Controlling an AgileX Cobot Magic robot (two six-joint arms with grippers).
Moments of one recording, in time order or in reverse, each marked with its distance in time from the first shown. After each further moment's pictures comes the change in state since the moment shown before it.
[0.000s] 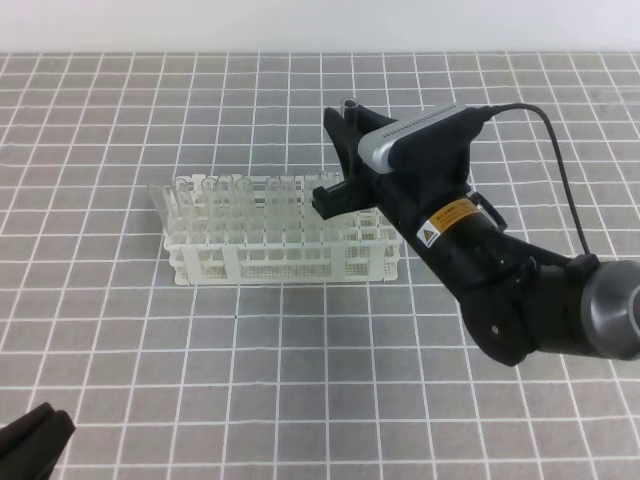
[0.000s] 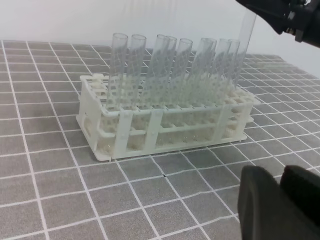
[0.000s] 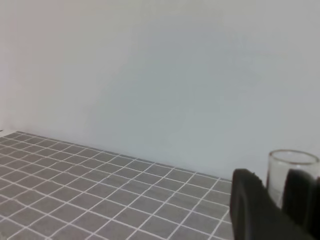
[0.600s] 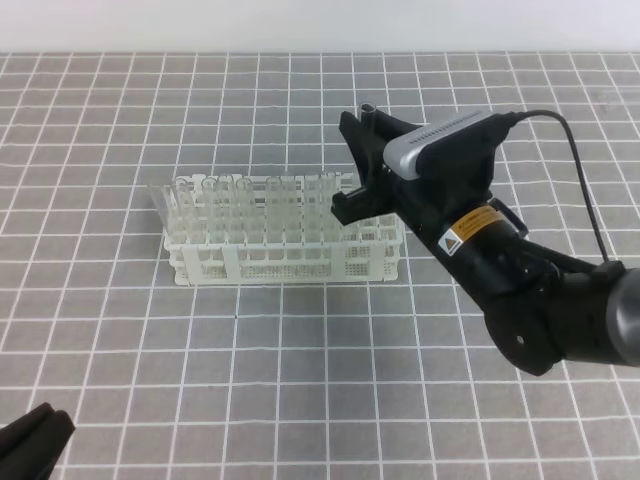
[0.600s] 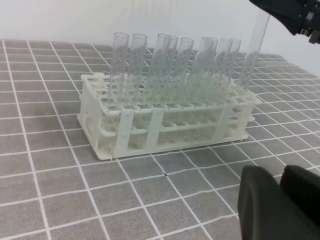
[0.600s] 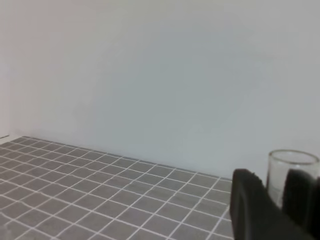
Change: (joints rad) left arm 0.000 0.001 0.003 0.001 0.004 0.000; right arm -0.024 -0.033 0.059 -0.053 -0.047 0.069
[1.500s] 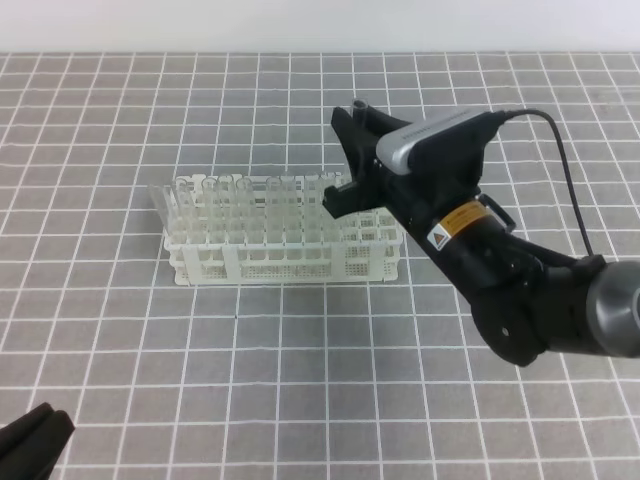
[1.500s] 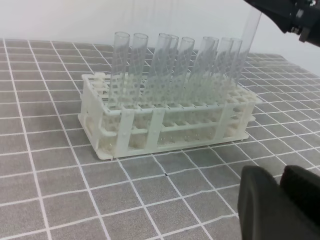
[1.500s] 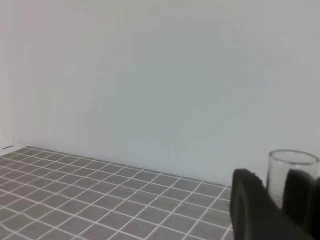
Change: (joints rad) left arm 0.000 0.000 0.002 0.001 0.002 0.000; right arm -0.002 0.051 -0.030 -0.004 -0.011 0.016
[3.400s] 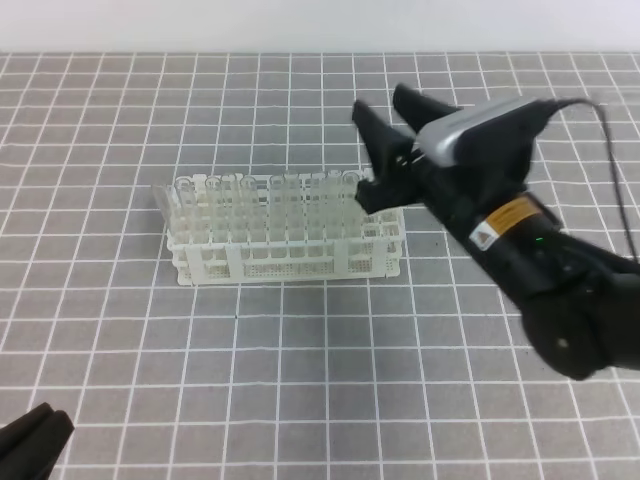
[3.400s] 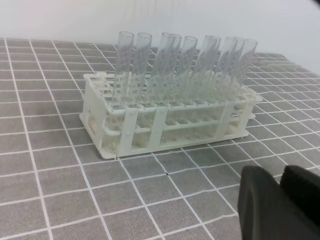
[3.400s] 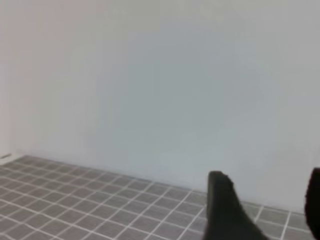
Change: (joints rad) left arm 0.000 0.001 -0.001 0.000 0.003 0.000; right arm -0.018 -0.167 0.076 -0.007 0.107 -0.004
